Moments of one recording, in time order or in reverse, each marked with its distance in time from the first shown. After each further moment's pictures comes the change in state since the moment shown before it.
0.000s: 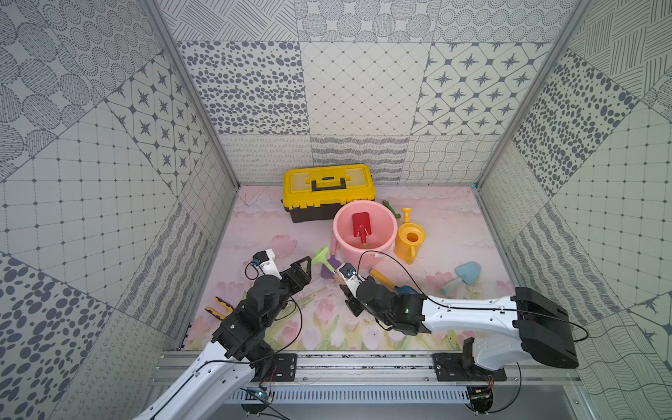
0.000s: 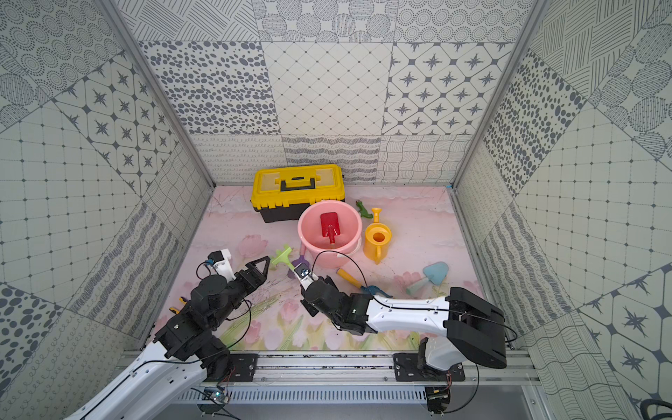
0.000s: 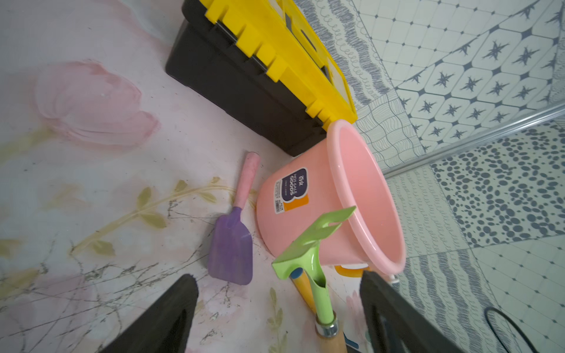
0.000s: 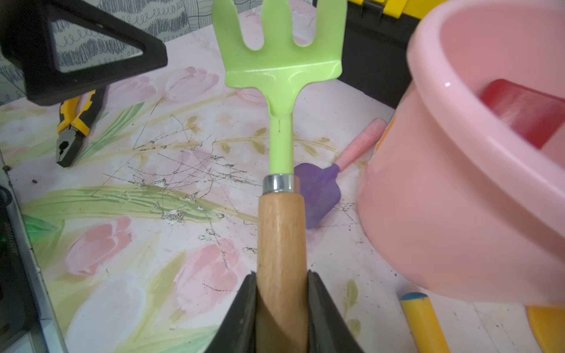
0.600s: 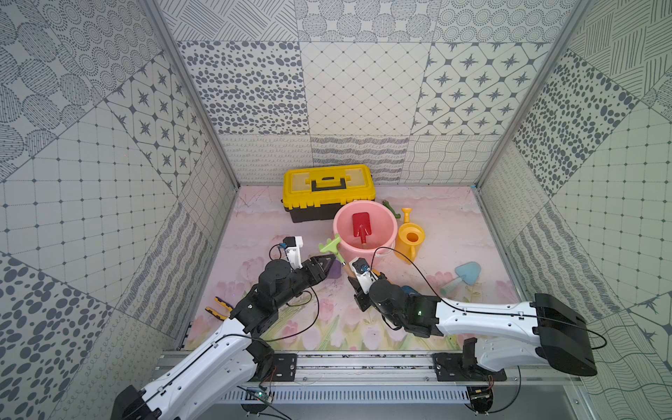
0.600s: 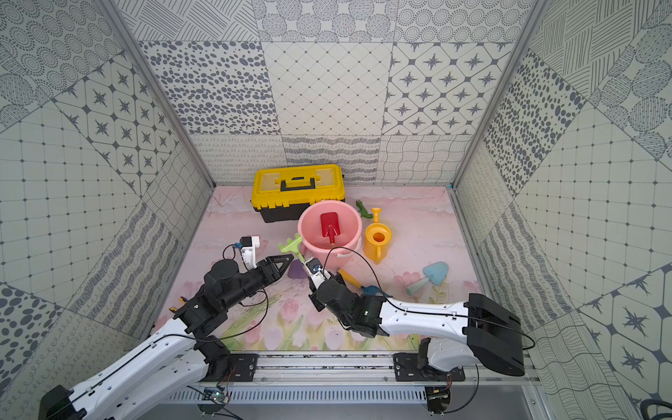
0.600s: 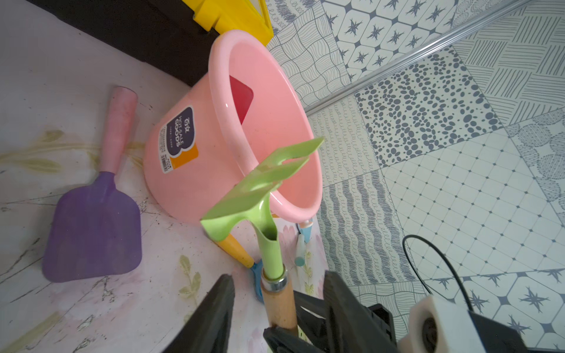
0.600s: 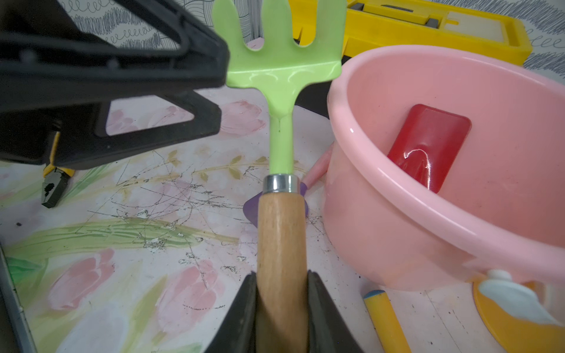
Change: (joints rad) left arm 0.000 0.270 0.049 0.303 0.378 -0.020; right arm -0.008 -0.090 -0.062 0.055 0.063 0.001
